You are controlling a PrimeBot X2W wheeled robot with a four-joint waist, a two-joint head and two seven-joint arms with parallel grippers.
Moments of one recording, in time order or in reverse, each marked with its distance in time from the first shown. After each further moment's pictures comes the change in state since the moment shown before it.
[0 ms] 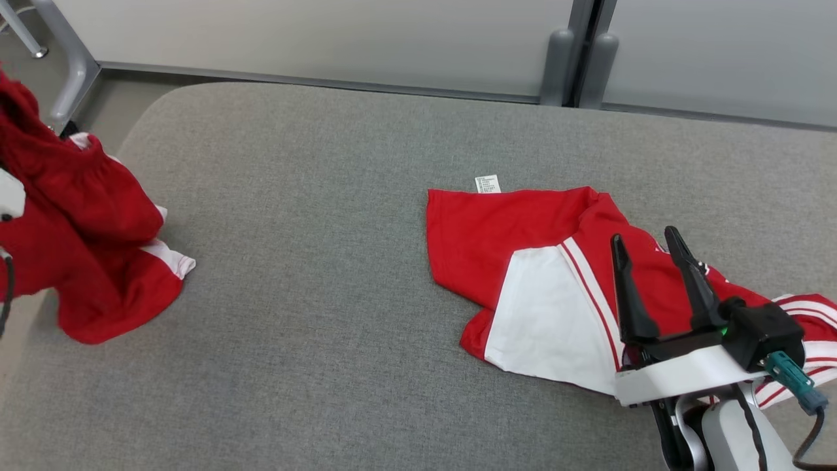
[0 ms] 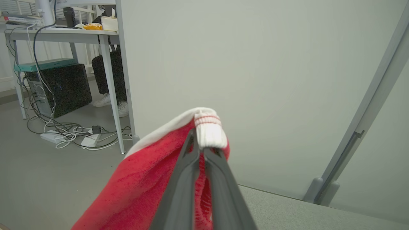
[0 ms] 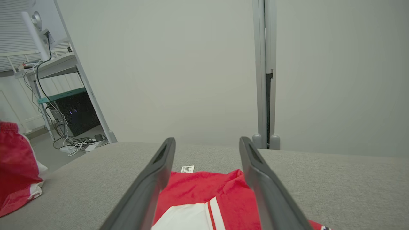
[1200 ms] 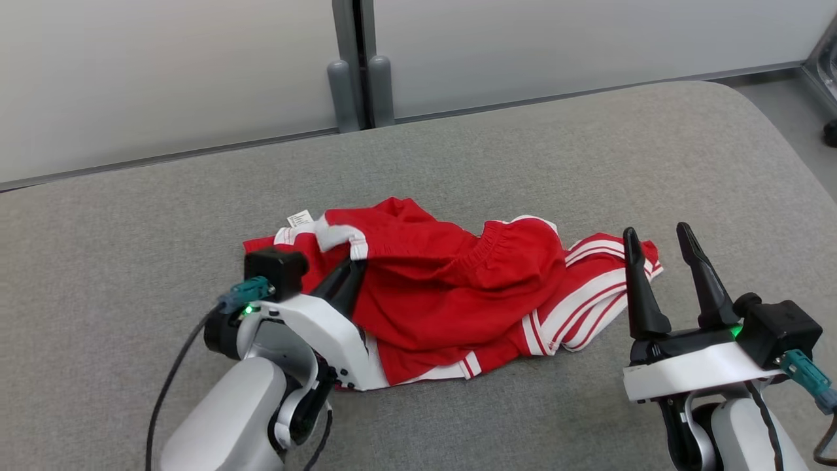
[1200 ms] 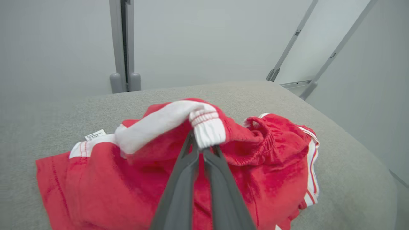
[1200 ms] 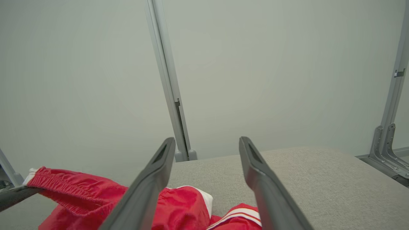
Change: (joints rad) left arm 0.185 -0.438 -0.447 0.149 0.120 -0.076 -0.097; right arm -0.011 -0.001 -0.015 -0.008 0.043 0.000 0.000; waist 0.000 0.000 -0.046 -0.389
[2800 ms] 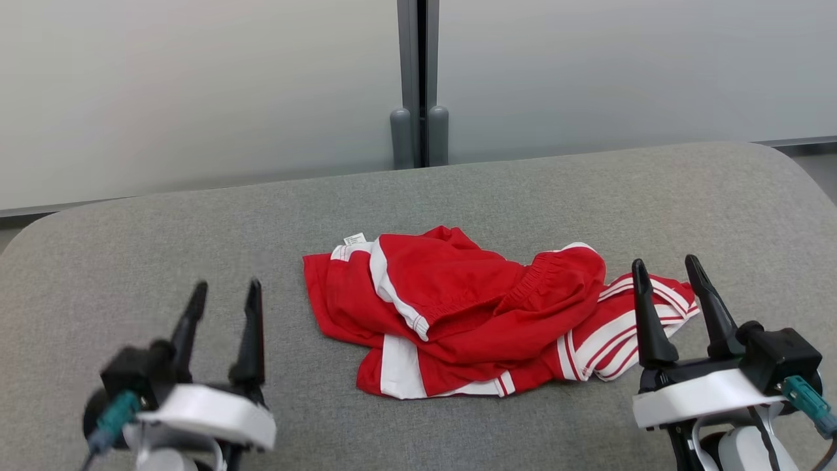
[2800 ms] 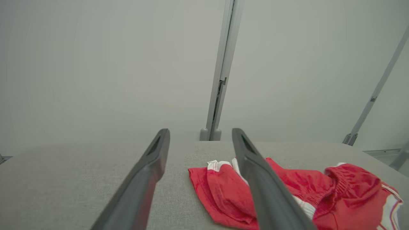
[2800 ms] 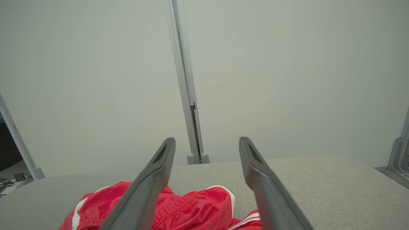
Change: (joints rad) left arm 0.264 0.208 0.155 -0.291 0.003 0.184 -0.284; right arm 0.065 0.000 -0.028 0.013 -0.034 0.000 0.000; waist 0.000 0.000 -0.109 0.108
